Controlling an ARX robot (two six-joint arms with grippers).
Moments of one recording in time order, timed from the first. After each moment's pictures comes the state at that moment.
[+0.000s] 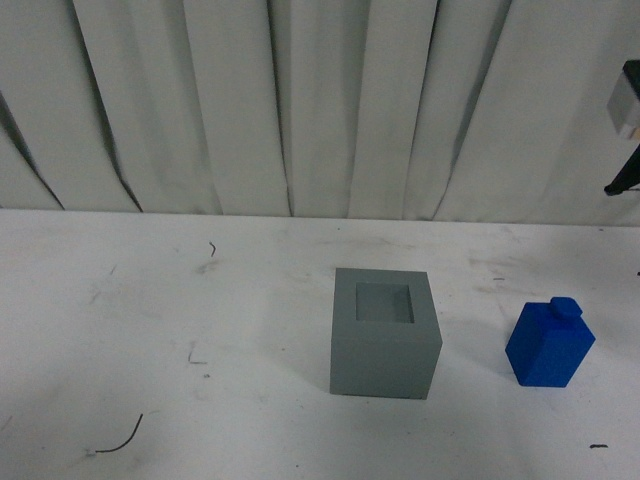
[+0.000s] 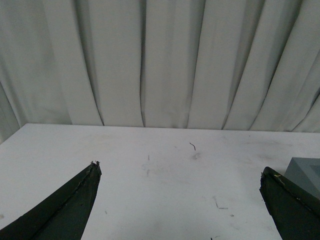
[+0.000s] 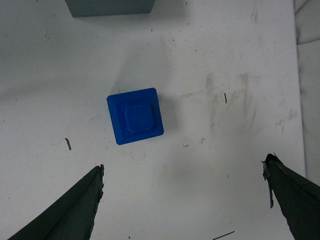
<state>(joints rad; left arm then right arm) 0.00 0.01 0.01 0.00 0.00 0.00 -0.09 1.92 1.51 -0.82 -0.39 -1.48</state>
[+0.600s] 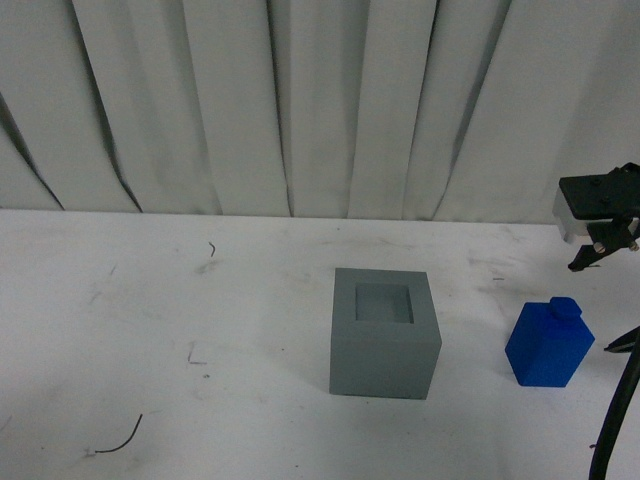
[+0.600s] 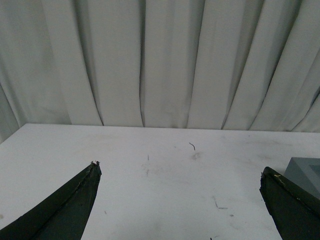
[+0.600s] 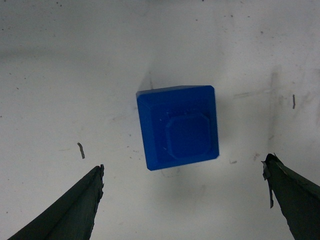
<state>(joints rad) 0.00 0.01 0.01 0.00 0.00 0.00 -0.05 2.06 1.46 -0.76 -0.33 -1.51</state>
